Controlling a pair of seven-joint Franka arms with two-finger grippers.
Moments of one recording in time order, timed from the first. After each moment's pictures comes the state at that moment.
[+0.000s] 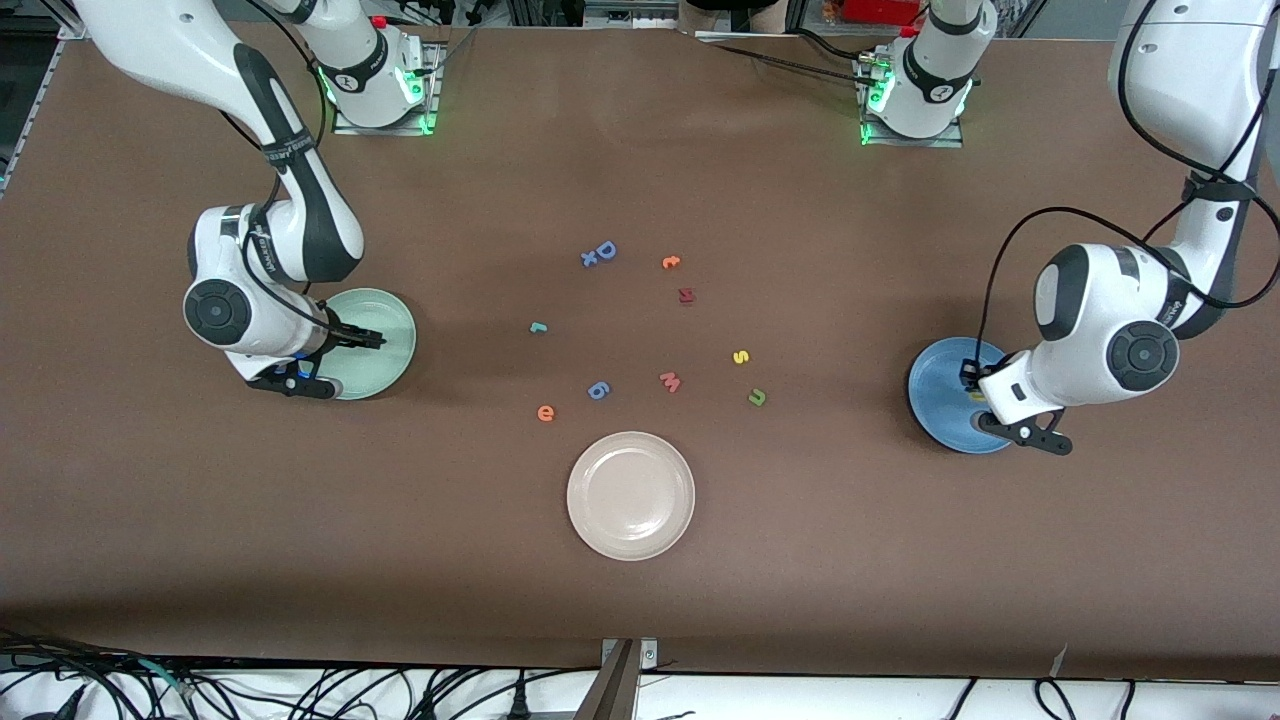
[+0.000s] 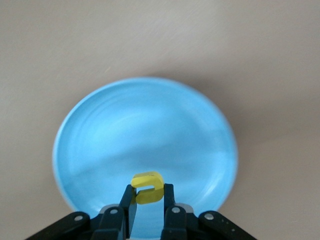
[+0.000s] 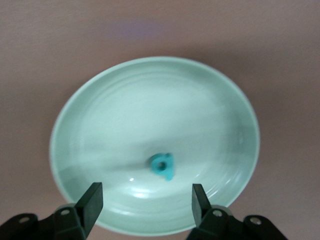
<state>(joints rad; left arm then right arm) 0.12 0.50 -0.11 -1.84 0.12 2.12 0.24 0.17 0.39 -0.03 -2.02 0.00 2.15 0.32</state>
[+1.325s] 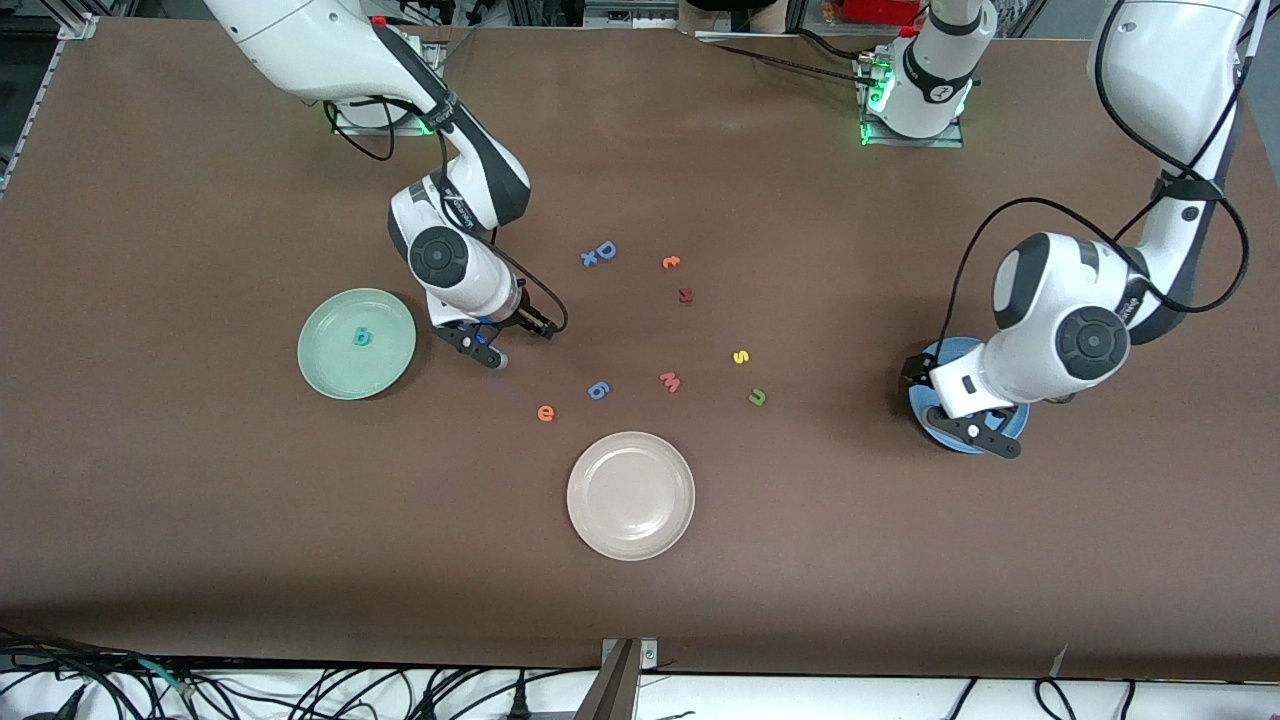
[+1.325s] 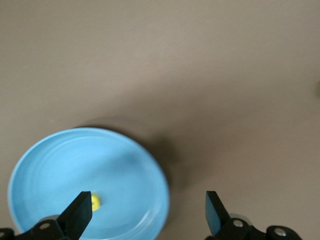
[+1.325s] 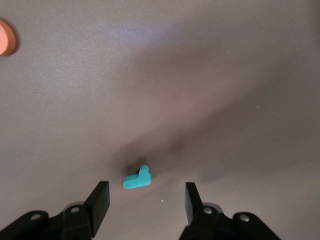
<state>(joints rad) 0.13 0.48 -0.30 -1.80 0.13 2.13 0.17 0.26 0.53 0.30 -2.01 0.03 2.45 1.06</state>
